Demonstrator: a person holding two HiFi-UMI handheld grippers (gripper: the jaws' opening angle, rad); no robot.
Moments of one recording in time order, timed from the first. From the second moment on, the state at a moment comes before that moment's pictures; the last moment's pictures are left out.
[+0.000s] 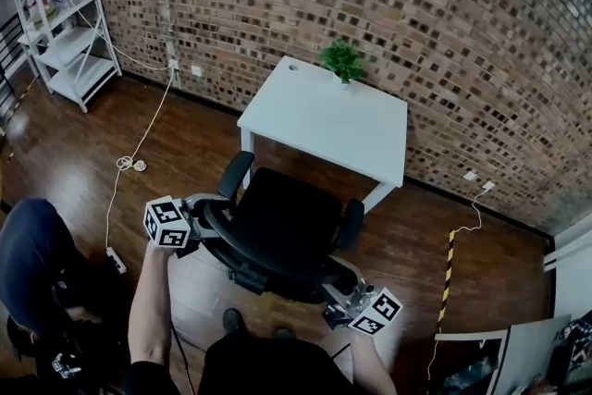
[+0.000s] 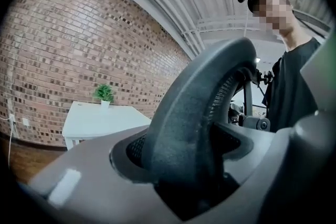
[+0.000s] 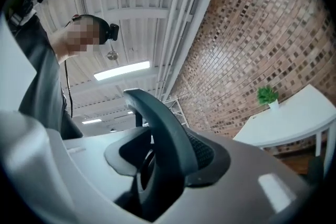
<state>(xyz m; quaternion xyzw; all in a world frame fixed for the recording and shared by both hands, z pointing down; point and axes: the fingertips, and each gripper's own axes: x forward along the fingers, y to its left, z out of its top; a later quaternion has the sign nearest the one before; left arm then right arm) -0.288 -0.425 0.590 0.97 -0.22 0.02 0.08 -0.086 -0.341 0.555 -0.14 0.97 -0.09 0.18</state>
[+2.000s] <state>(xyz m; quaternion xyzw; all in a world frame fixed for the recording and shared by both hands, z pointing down) -0.181 -0.717 0.635 0.95 -0.30 -0.02 0.10 0.029 -0.675 0.619 -0.20 0.97 -0.04 0.12</state>
